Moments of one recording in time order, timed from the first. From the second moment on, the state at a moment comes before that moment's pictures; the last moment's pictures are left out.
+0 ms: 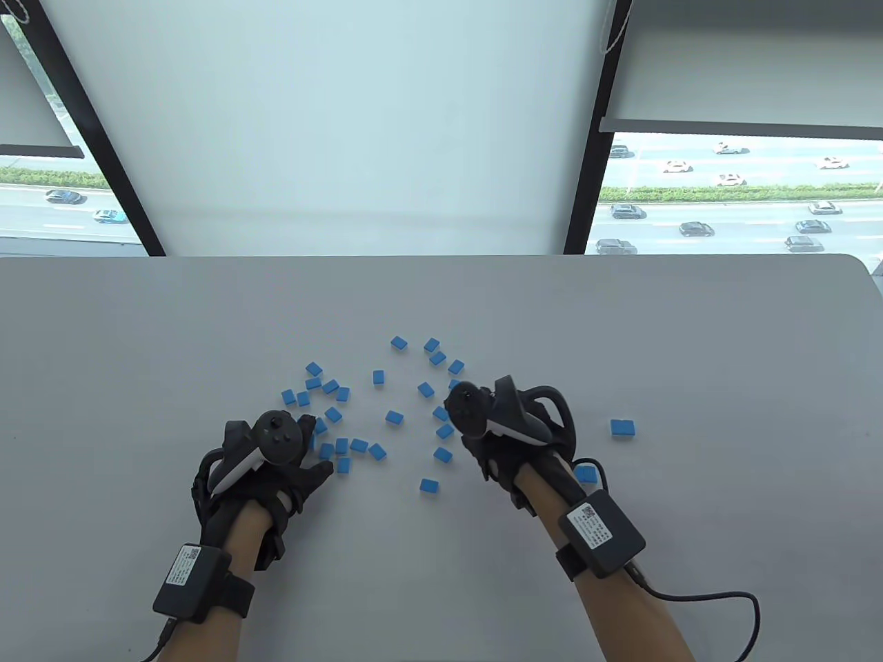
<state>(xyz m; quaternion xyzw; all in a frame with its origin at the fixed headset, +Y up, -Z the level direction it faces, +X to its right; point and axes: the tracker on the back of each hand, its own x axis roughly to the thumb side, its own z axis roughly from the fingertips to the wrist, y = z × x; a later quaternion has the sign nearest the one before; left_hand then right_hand) -0.276 -0.768 -0.373 -0.18 -0.02 0.10 0.98 0.026 -0.707 -0.393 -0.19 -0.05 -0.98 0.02</state>
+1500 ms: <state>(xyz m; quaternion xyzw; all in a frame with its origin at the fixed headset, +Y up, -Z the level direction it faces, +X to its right) -0.273 -0.763 -0.370 -0.17 -0.02 0.11 0.98 0.254 -0.680 -0.427 0.15 -0.01 -0.99 -0.02</state>
